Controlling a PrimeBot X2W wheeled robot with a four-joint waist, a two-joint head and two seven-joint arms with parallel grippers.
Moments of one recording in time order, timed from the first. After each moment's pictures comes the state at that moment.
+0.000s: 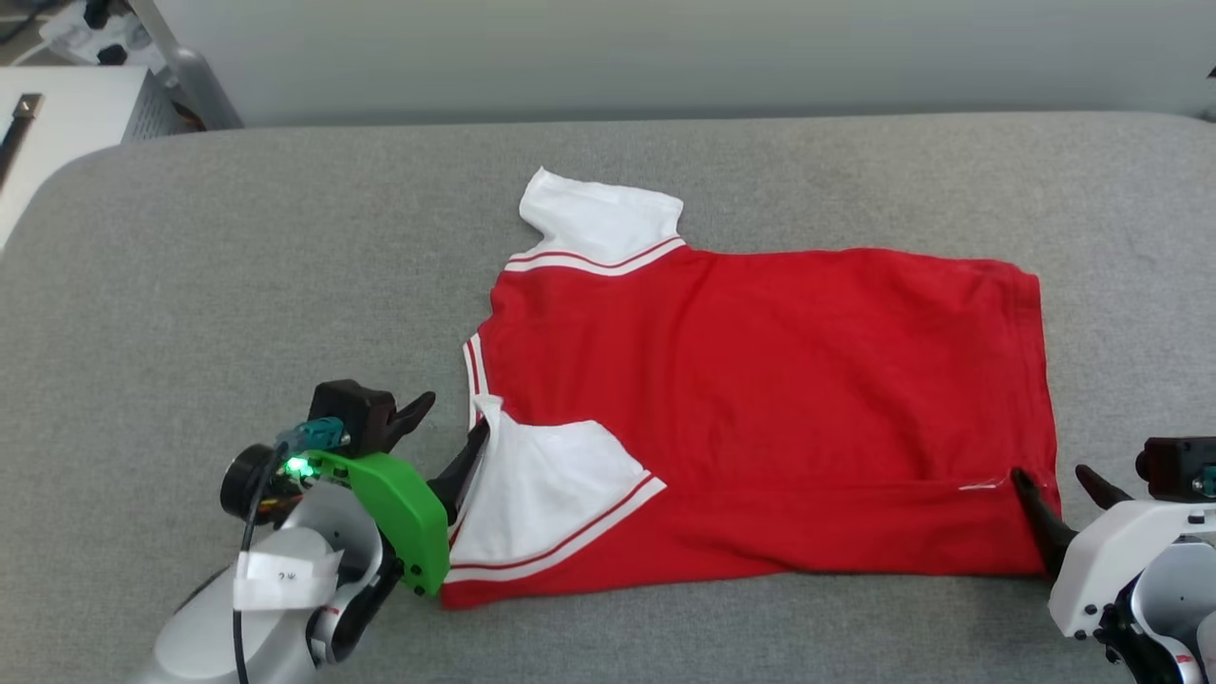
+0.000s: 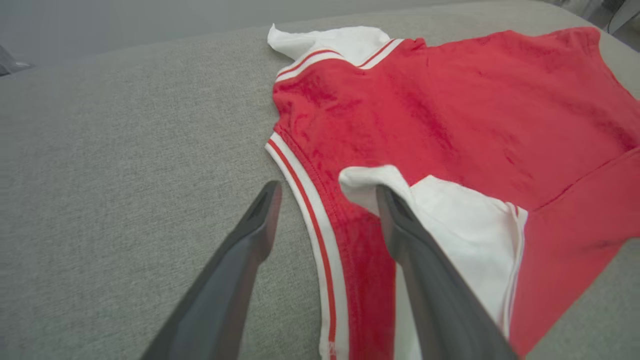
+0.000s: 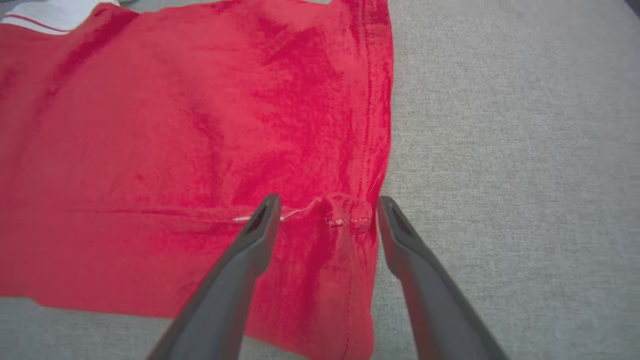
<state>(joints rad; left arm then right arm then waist) -0.48 0.52 -0.82 0.39 -0.80 -0.01 -0.09 -0.08 -0.33 0.01 0.16 0.39 0.13 0.29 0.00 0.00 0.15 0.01</state>
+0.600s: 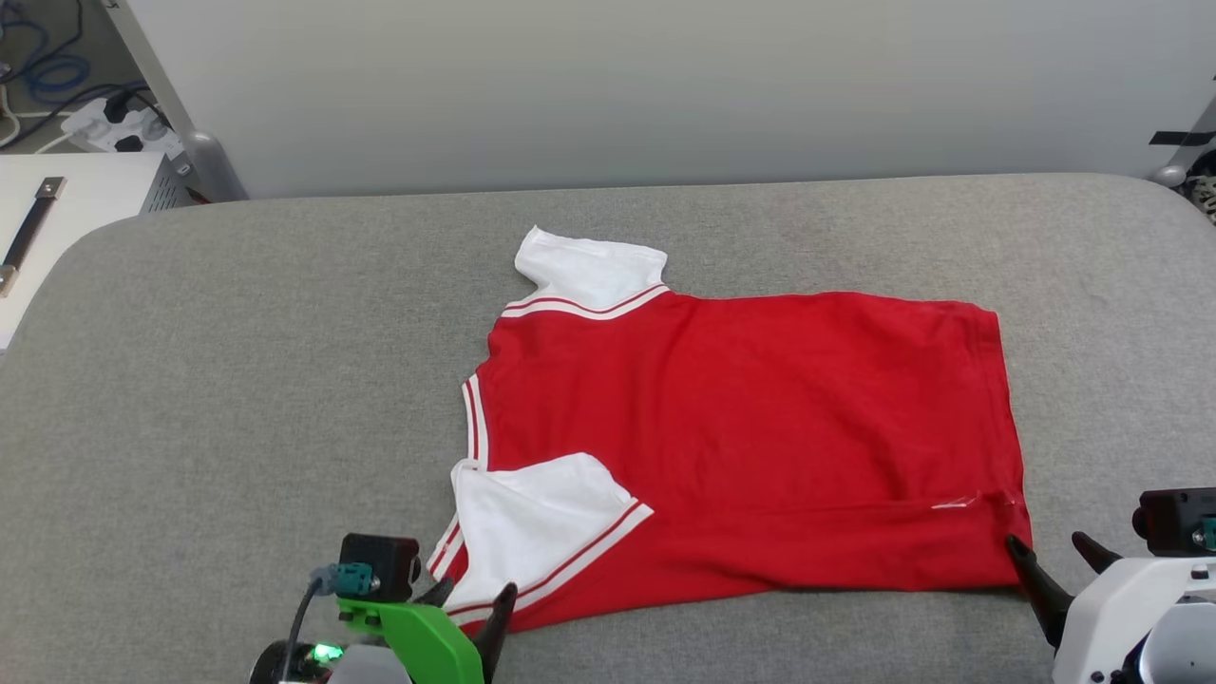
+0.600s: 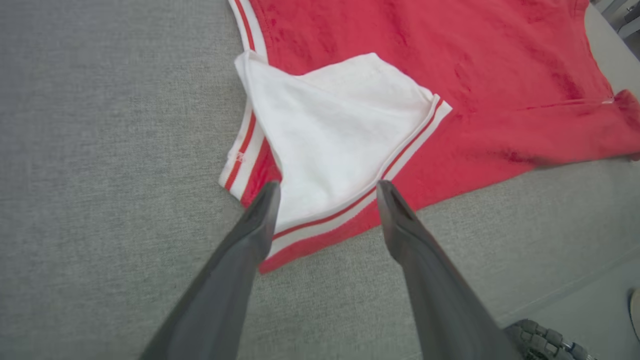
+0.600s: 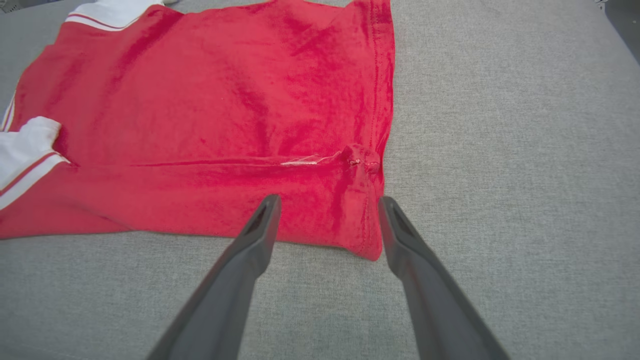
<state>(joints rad) -0.17 0.55 -0.81 0.07 -0.93 0.28 0.06 0.11 -0.27 -0.06 -0.11 0.36 0.13 0.51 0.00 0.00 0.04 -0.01</state>
